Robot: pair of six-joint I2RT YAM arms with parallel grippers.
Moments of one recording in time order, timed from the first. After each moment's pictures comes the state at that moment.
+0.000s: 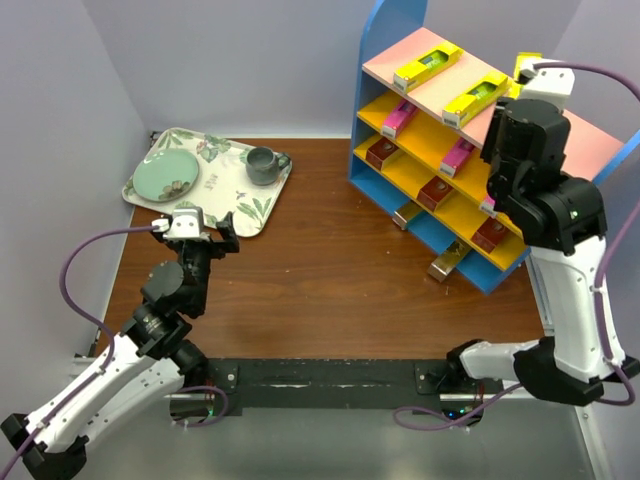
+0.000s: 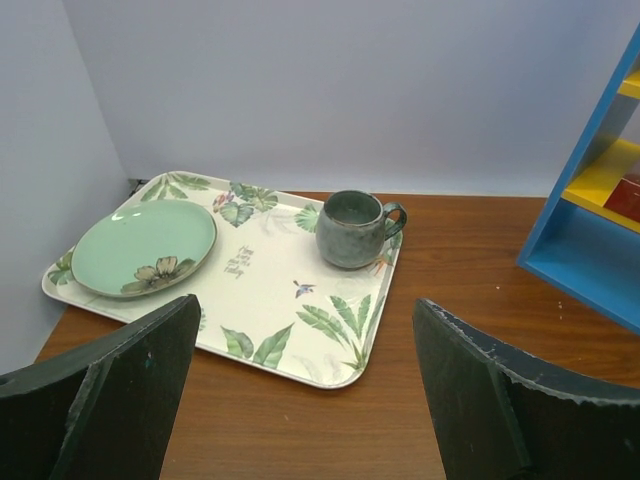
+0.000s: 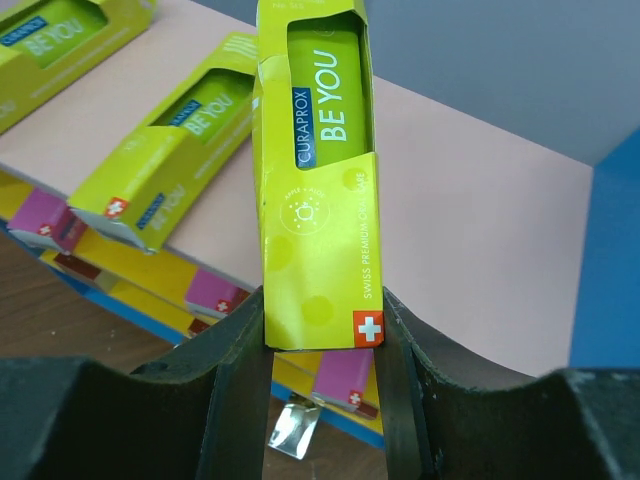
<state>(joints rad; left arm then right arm) -0.71 0.52 0.58 0.08 -0.73 0.06 0.44 1.29 2.02 -1.00 0.86 0.09</state>
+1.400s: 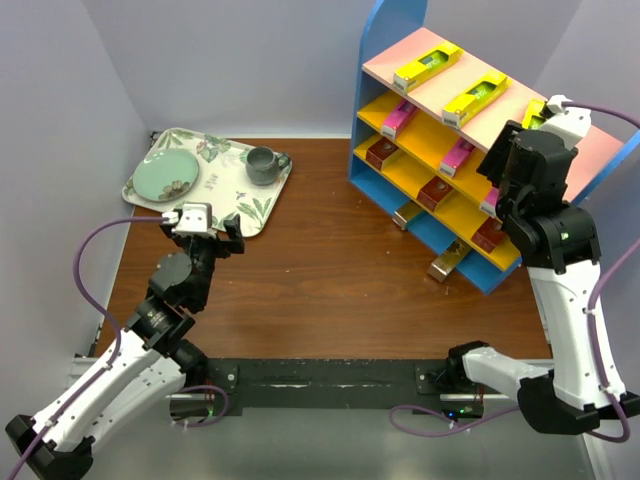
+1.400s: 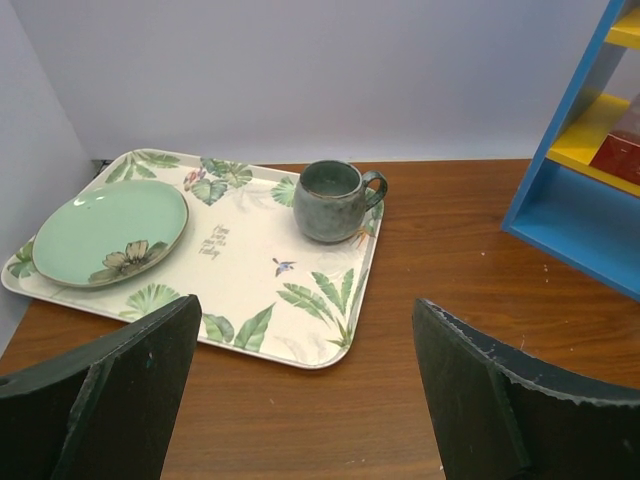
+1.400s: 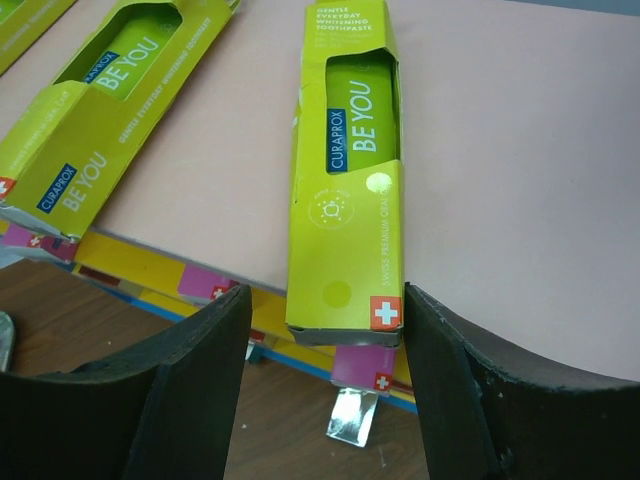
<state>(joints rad) -0.63 0.56 0.58 0.03 -0.60 0.00 0.26 1.11 1.66 -0.86 0.71 0.32</state>
